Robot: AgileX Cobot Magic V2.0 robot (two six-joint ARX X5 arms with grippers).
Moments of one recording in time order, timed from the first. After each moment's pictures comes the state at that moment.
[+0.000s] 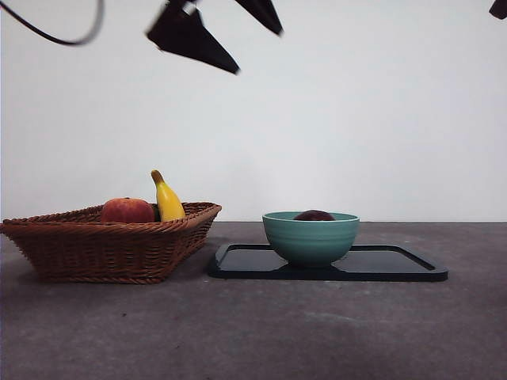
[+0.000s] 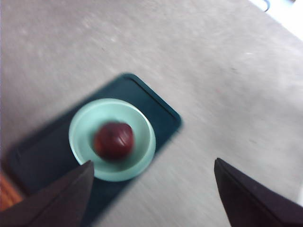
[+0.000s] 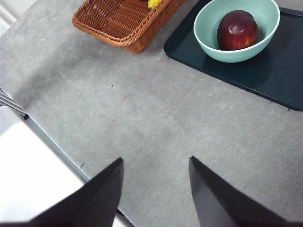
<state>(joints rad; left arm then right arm) -0.59 1.58 1.50 -0.58 0.36 0.01 0.35 0.63 0.79 -0.87 -0.47 0.07</state>
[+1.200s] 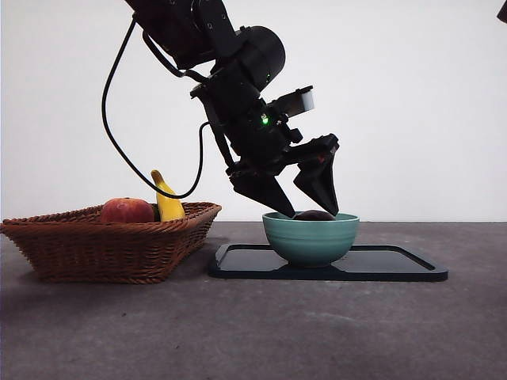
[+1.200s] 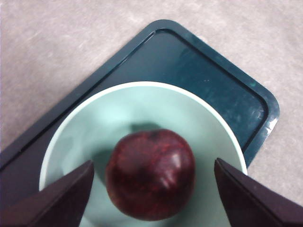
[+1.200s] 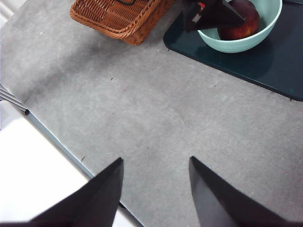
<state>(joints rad) -0.67 2.08 1.60 -0.32 0.21 0.13 0.35 0.63 0.79 -0.90 -0.47 0.07</state>
